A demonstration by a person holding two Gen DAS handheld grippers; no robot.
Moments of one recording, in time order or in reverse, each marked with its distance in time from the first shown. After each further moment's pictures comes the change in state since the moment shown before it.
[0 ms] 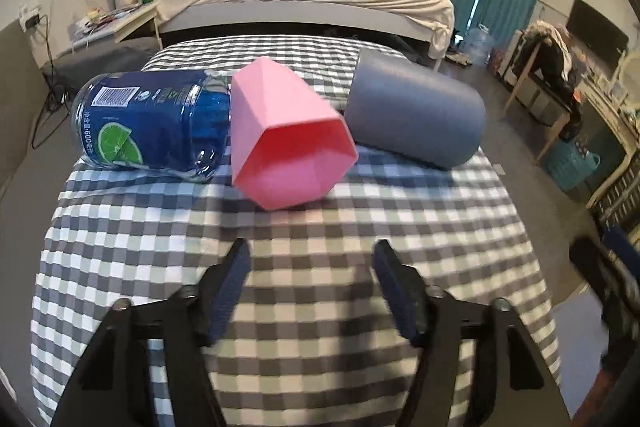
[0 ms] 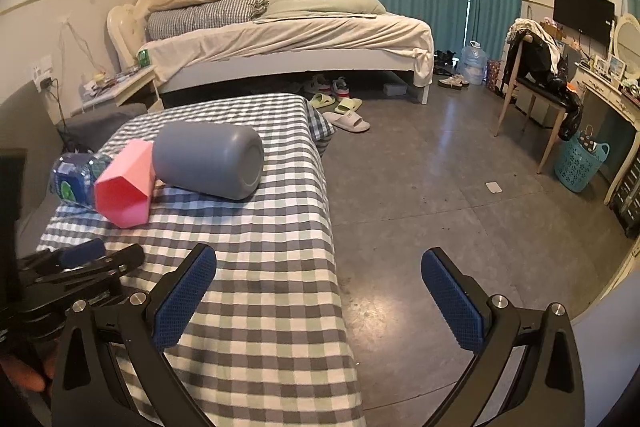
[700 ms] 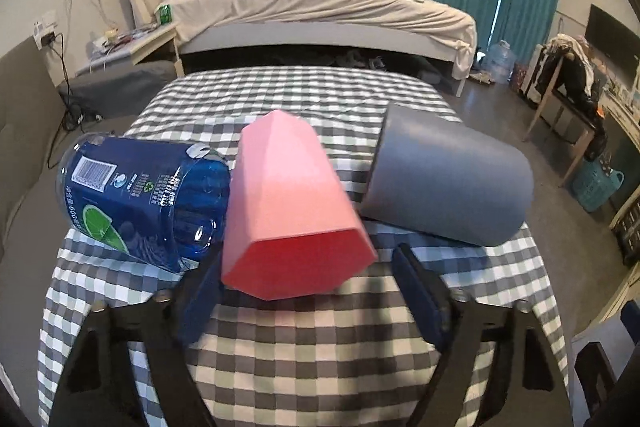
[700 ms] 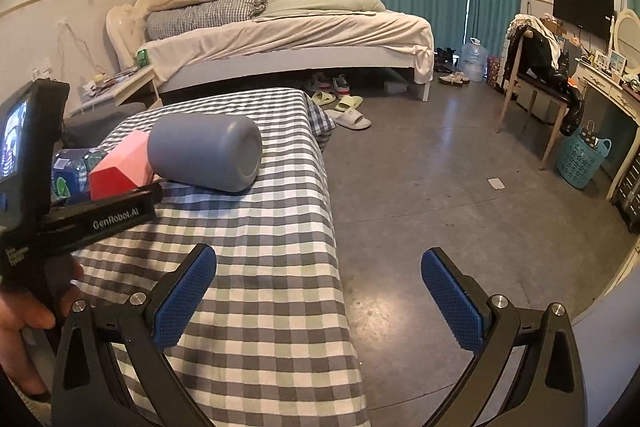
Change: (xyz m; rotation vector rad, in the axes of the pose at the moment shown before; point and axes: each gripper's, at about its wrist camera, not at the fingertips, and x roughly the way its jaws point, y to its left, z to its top) left arm 0.031 -0.005 0.037 -0.006 -0.063 0.099; right arm 0.014 -0.004 -0.003 0.007 0.009 0.001
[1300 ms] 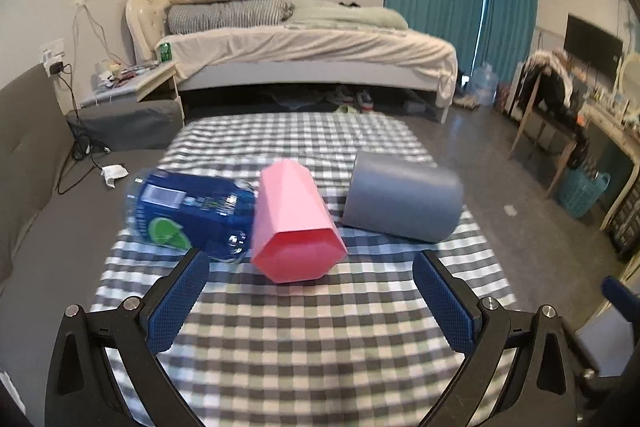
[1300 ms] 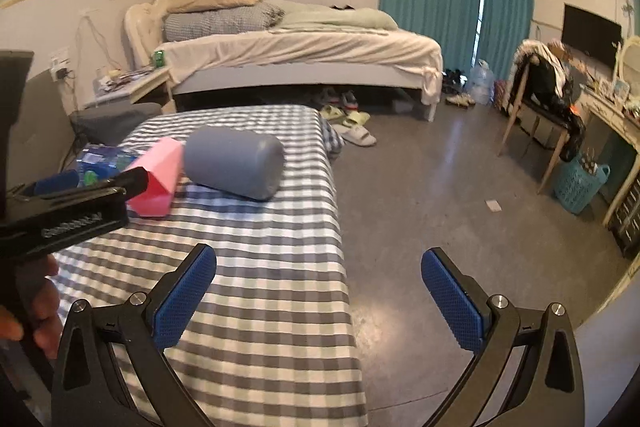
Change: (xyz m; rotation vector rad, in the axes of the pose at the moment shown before) left arm -0.068 -0.002 -0.008 0.049 -0.131 -0.029; right arm -0.046 0.010 0.000 -0.062 -0.047 0.000
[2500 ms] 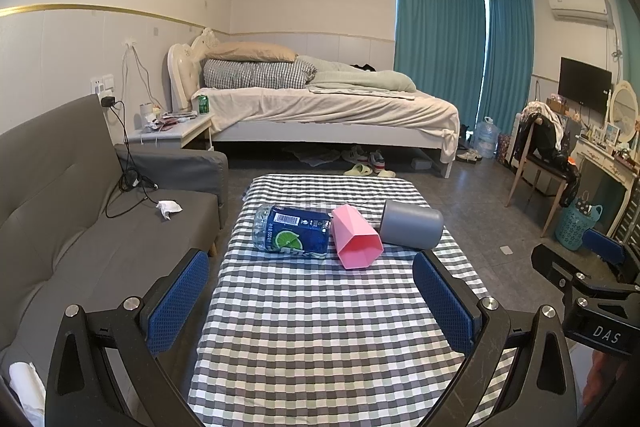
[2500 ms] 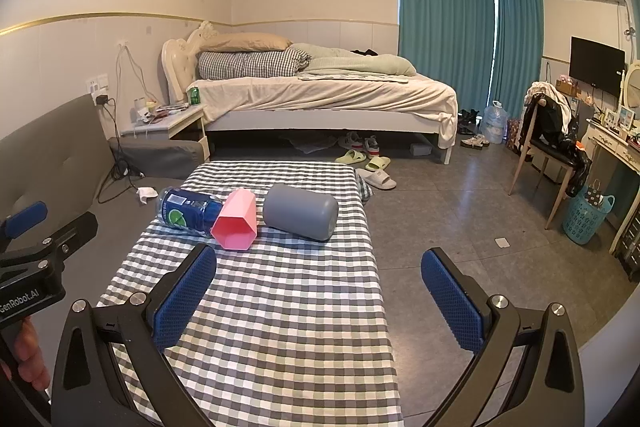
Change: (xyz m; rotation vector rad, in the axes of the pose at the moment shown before) left arm -0.184 0.076 -0.036 -0.046 -0.233 0.032; right arm -0.135 0.047 0.014 -0.044 -0.162 0.076
